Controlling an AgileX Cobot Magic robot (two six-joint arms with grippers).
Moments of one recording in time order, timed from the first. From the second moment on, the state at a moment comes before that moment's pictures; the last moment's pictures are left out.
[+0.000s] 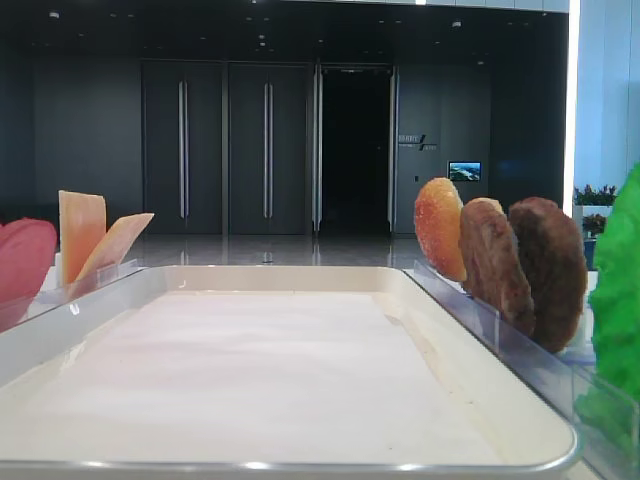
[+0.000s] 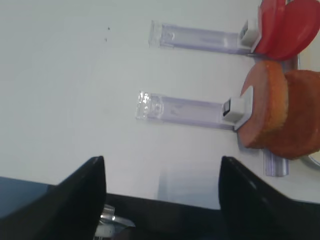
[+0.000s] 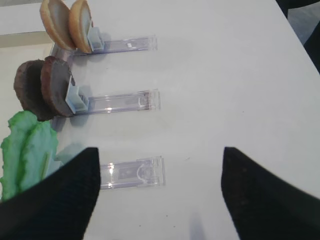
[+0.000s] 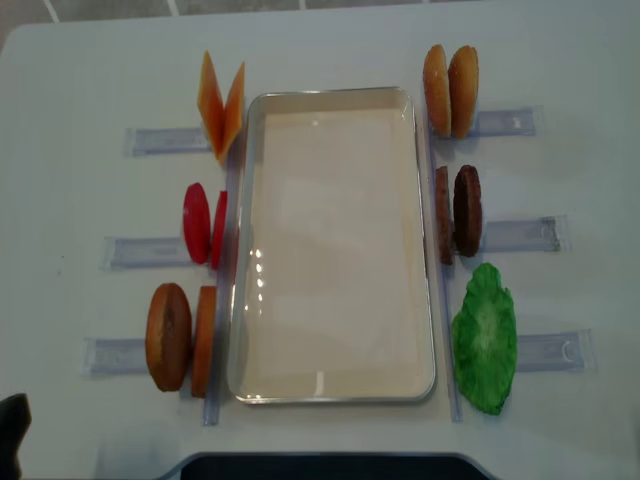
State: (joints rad) left arm 0.18 0.21 -0.54 0.00 1.25 0.00; right arm 0.00 -0.01 -0.50 0.08 1.14 0.01
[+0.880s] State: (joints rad) left arm 0.18 0.84 -0.69 -0.08 1.24 -0.07; right arm 0.00 -0.01 -0.50 0.08 1.14 0.01
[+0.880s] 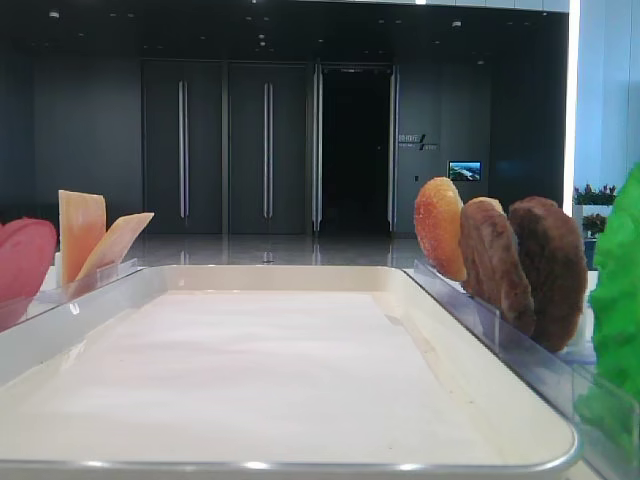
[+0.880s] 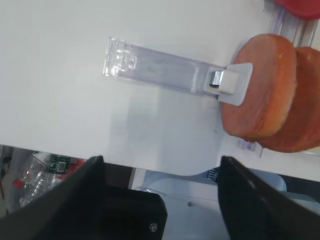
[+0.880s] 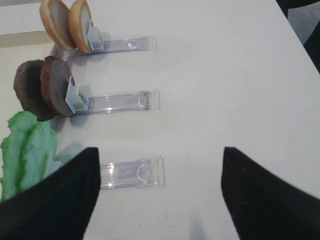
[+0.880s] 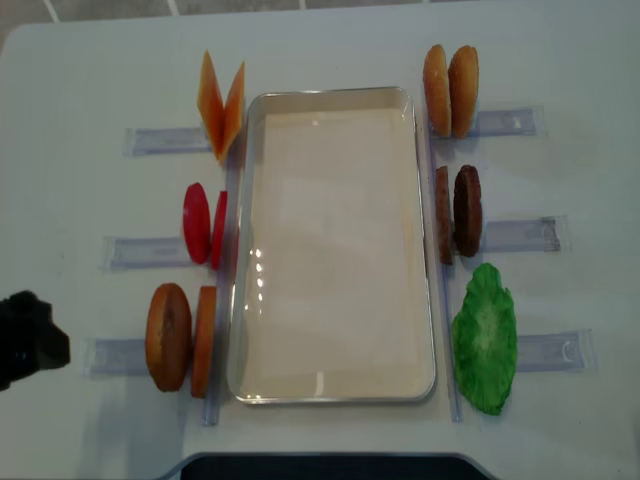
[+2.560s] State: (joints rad) left arm -0.09 1.08 -0.86 -0.05 1.24 -0.30; right arm 0.00 -0.01 -0.50 0.08 1.14 0.01
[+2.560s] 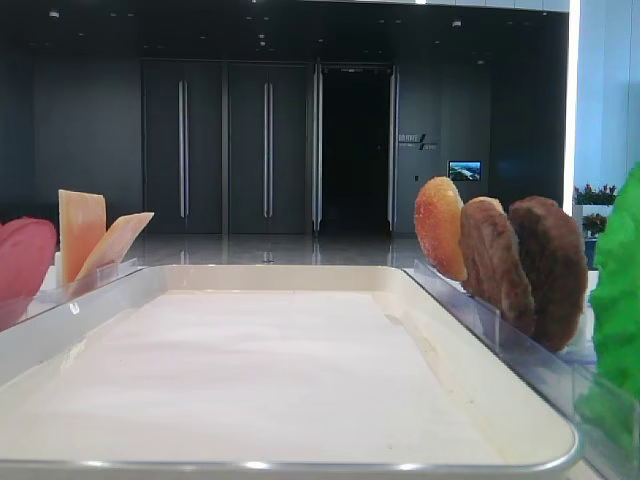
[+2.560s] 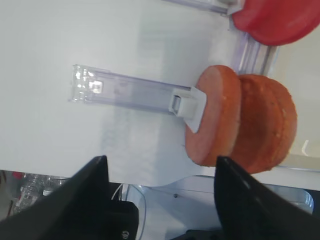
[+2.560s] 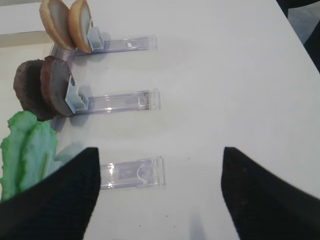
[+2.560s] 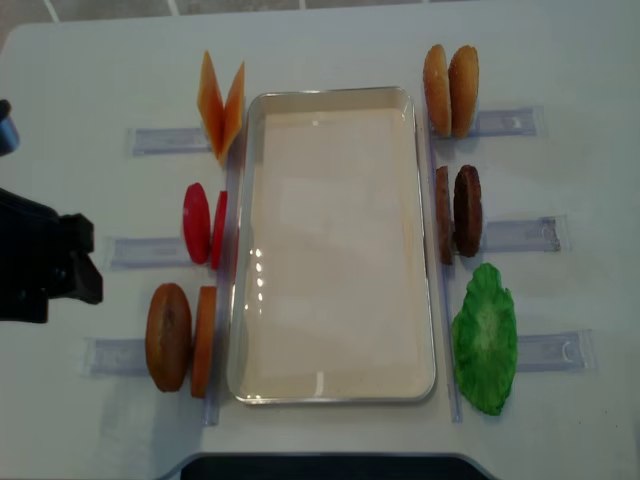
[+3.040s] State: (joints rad) left arm -0.50 1.23 -0.86 -0.04 1.15 -0.60; right arm 0.00 -0.01 -0.50 0.08 1.14 0.01
